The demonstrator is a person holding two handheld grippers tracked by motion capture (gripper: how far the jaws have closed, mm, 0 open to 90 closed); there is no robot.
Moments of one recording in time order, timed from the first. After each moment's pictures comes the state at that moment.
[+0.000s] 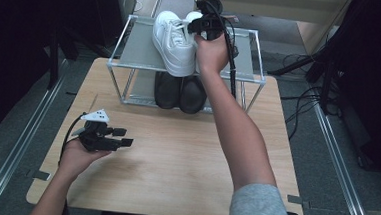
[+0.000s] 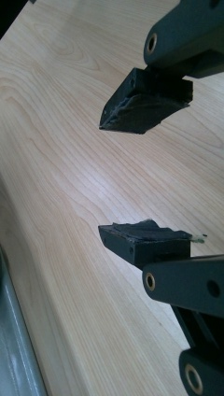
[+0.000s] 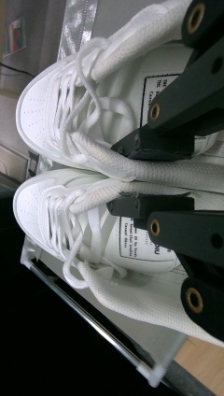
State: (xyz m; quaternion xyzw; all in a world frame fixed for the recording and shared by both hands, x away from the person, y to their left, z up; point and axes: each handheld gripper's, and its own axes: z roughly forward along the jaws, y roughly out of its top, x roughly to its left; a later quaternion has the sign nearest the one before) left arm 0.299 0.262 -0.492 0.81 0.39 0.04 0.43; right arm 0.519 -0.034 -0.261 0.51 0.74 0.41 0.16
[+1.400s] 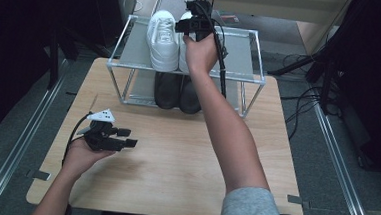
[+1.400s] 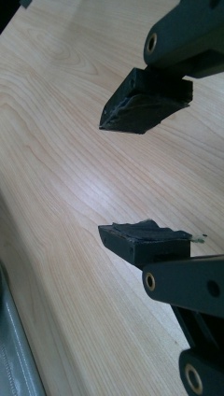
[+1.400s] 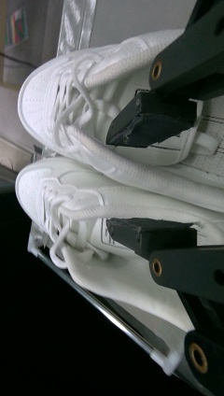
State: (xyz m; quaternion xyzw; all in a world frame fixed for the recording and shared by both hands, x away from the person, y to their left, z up) left arm 0.303 0.252 -0.493 0.82 0.38 0.03 0.43; right arm 0.519 -0.013 -0.270 0.50 0.74 0.43 0.16
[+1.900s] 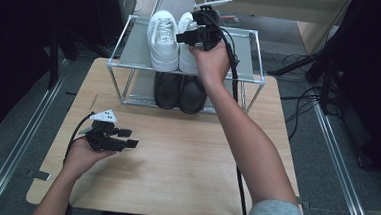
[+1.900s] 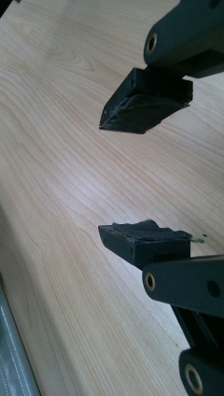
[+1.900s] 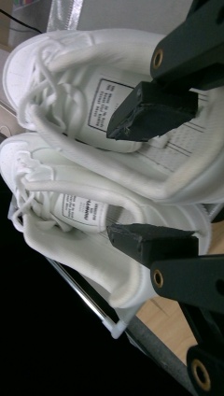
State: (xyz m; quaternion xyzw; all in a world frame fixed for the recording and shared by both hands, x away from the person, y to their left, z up) left arm 0.306 0.248 -0.495 0.82 0.38 0.03 0.42; right arm 0.491 -0.036 -0.275 0.44 0.77 0.44 0.13
